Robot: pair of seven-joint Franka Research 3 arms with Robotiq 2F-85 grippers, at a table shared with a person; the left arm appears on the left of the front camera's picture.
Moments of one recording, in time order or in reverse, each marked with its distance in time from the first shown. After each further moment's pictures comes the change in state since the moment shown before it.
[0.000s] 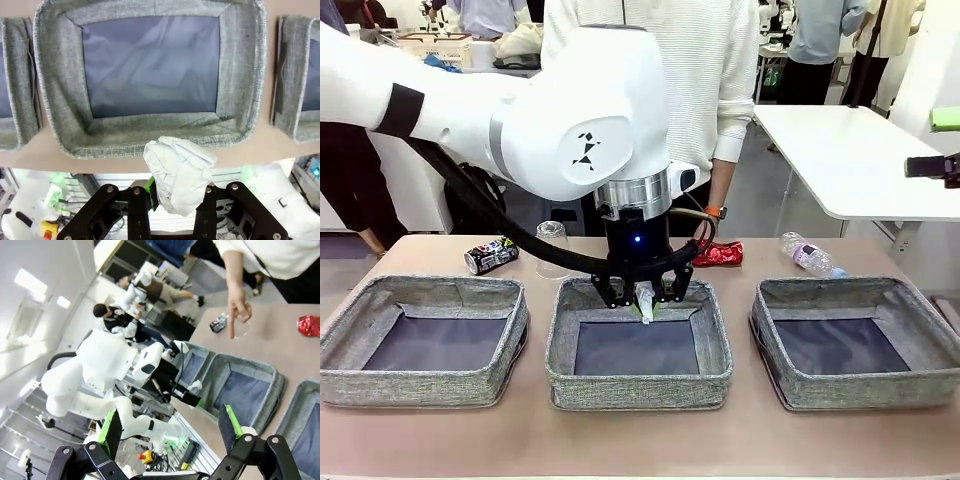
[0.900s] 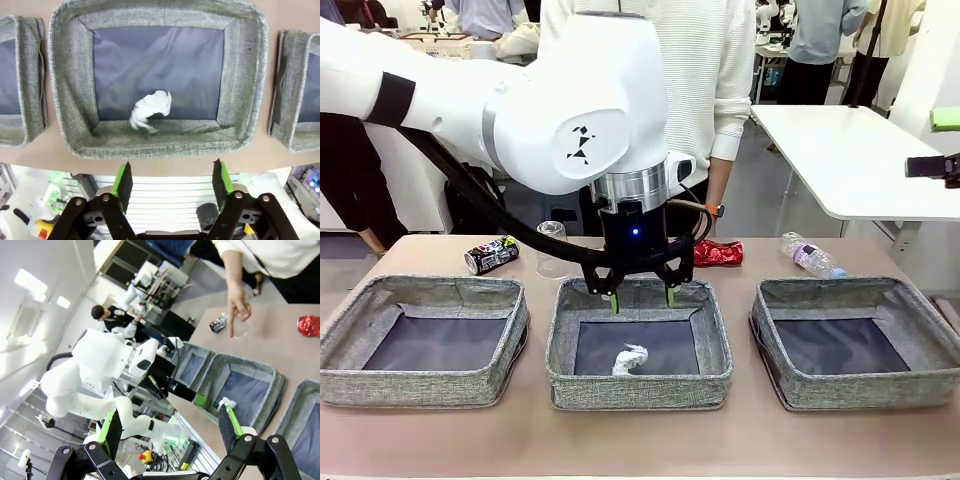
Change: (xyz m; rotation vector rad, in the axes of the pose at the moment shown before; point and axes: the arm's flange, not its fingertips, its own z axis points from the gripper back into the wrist) left arm 0.002 0.004 0.012 0.006 -0.042 0.047; right arm 0.000 0.000 0.000 0.000 0.000 0.000
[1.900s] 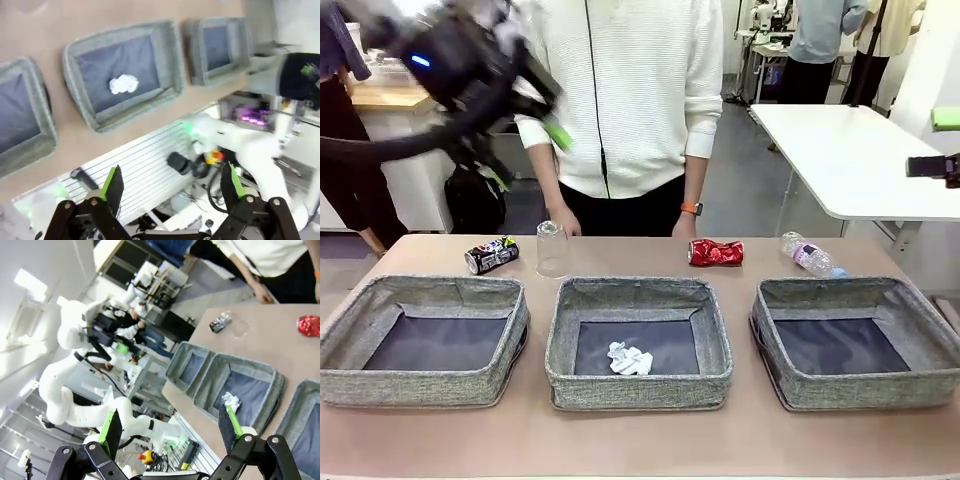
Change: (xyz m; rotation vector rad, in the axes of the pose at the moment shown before) left arm 0.050 0.197 0.182 -0.580 0.045 -0.229; right arm 0.000 0.000 0.000 -0.001 -0.001 -0.001
